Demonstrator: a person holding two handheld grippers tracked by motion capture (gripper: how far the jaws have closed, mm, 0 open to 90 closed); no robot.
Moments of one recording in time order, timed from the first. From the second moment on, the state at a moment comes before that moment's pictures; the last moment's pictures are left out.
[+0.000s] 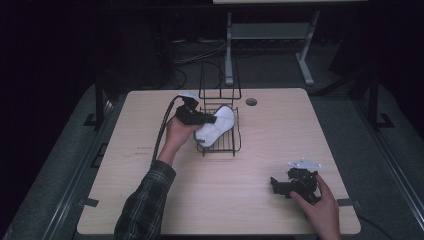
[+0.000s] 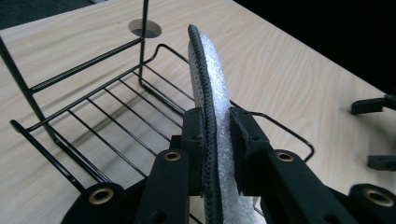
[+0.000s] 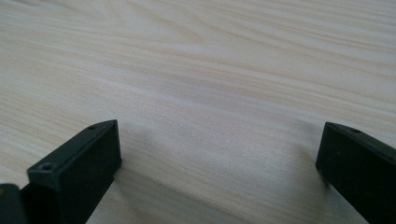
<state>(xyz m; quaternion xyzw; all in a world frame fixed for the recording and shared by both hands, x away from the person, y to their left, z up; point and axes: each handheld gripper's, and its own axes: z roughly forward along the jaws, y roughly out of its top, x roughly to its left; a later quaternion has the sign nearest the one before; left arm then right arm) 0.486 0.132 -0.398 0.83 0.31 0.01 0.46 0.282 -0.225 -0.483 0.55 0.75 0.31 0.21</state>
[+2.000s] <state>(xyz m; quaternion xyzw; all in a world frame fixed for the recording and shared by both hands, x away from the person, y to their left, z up) 0.441 0.137 -0.426 0.86 0.28 0.02 0.42 0.282 -0.225 -0.483 0.55 0.75 0.31 0.21</state>
